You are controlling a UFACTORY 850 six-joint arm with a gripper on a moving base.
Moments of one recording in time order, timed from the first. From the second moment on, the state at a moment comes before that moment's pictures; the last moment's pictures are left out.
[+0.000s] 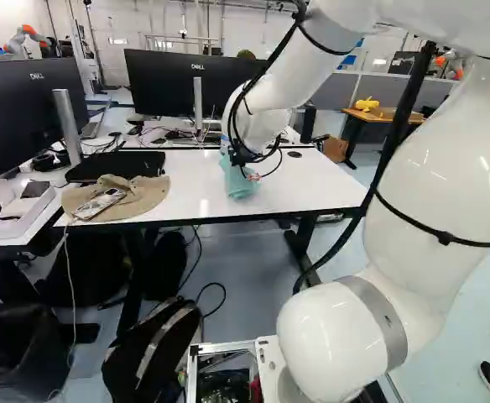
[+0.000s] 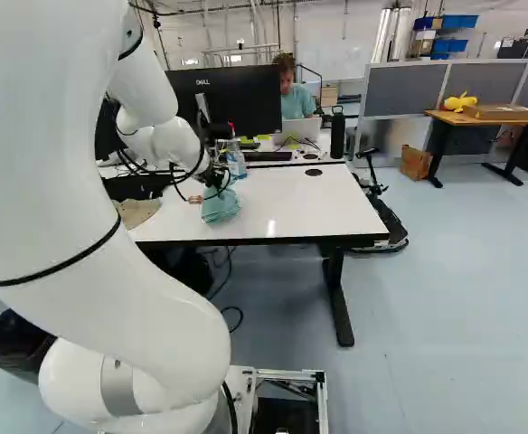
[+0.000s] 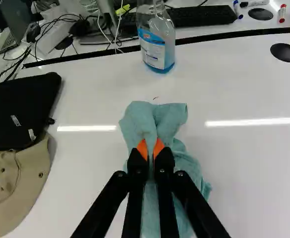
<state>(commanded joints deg) 10.8 -2.1 -43.3 11.9 5.1 0.0</state>
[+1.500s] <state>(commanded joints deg) 11.0 -23.4 -66.0 11.9 5.1 0.0</state>
